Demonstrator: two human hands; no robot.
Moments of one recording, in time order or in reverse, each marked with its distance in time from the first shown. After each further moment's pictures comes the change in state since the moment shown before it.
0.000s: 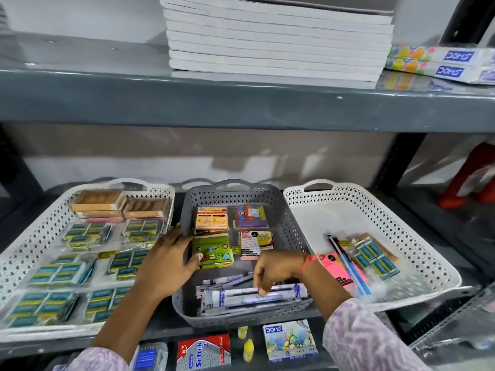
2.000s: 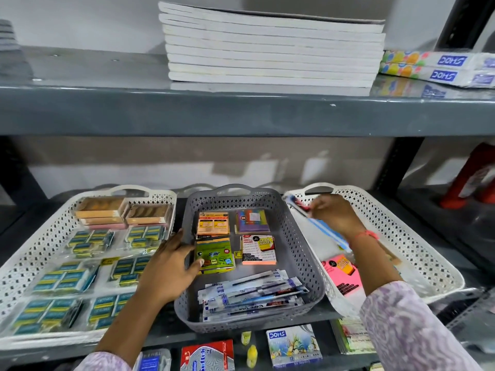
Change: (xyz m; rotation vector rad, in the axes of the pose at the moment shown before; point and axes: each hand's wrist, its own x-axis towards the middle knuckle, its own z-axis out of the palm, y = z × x) left_hand 0.007 -0.009 0.008 -0.027 -0.007 -0.009; right_hand -0.041 0.063 -0.076 0.364 0.929 0.159
